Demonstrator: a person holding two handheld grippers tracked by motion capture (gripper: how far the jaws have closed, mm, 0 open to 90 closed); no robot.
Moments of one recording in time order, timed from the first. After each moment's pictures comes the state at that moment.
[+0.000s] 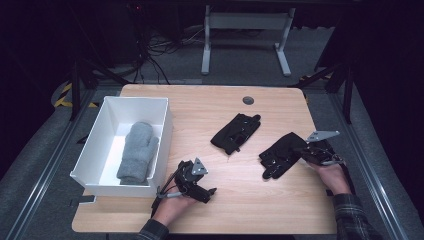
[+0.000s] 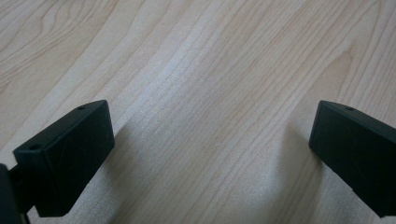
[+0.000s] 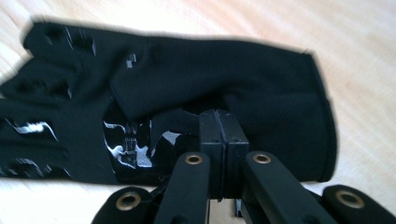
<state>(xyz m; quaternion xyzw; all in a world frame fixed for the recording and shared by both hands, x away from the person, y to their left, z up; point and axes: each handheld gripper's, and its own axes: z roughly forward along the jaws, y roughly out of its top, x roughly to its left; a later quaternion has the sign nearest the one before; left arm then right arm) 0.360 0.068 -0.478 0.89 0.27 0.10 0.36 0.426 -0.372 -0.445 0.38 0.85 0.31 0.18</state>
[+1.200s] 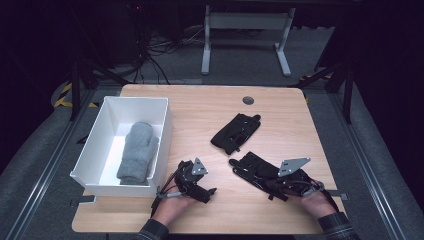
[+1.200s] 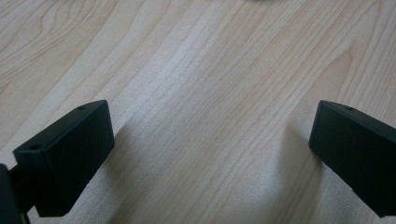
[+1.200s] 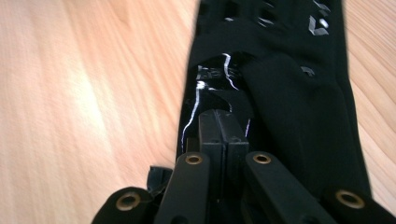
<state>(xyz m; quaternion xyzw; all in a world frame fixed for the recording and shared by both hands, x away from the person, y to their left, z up) 0.360 0.068 -0.478 0.89 0.27 0.10 0.36 0.344 -0.273 -0.444 0.23 0.91 0.32 0.08</state>
